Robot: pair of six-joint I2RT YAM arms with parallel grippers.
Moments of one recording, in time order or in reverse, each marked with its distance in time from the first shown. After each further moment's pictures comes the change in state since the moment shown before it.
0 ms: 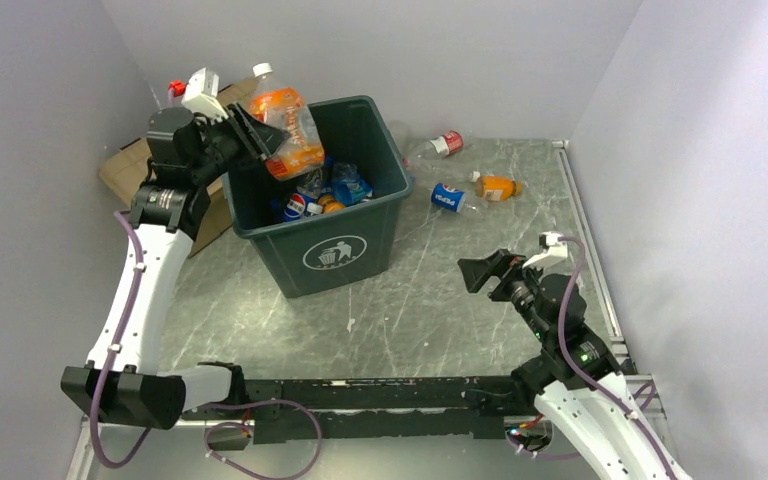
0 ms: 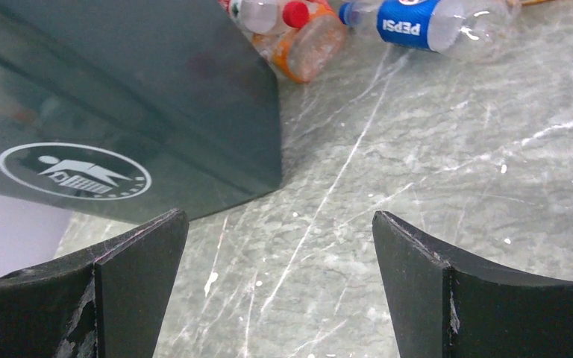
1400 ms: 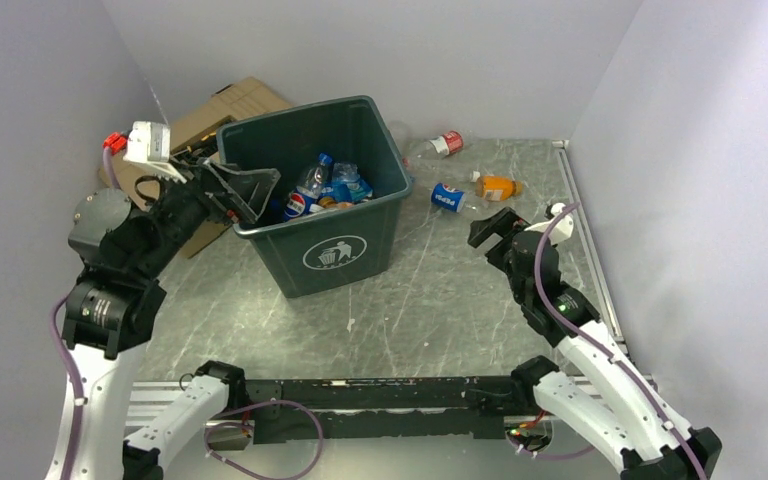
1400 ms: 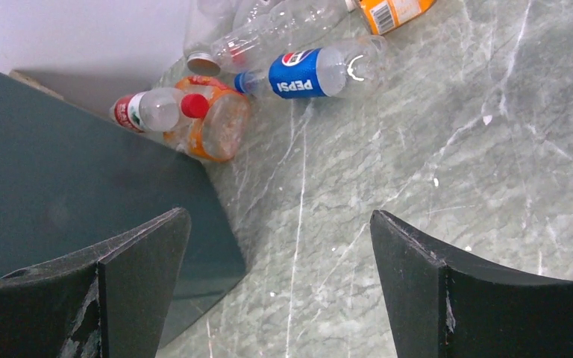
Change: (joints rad) left arm -0.134 -0.393 -0.022 -0.143 -0.083 0.081; right arm 0.000 0.365 0.166 0.025 0.370 0.209
